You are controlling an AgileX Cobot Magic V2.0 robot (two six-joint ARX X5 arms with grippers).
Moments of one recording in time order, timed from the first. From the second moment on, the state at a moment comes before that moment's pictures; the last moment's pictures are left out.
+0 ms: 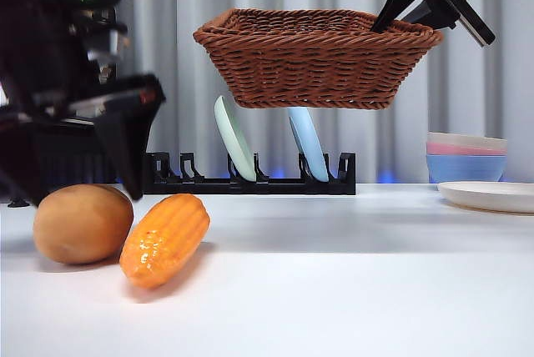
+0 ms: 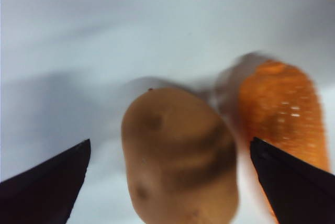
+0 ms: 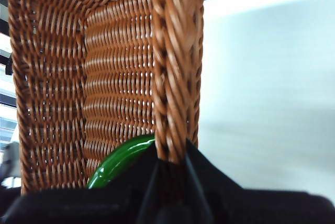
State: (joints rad) left arm -0.45 1.49 0.98 -0.68 0.03 -0.25; right arm 0.22 1.46 1.25 -0.42 -0.53 0.40
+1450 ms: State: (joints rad) left arm -0.56 1.22 1.39 -0.47 0.19 -0.05; right arm 0.28 1.46 1.25 -0.42 -0.53 0.40
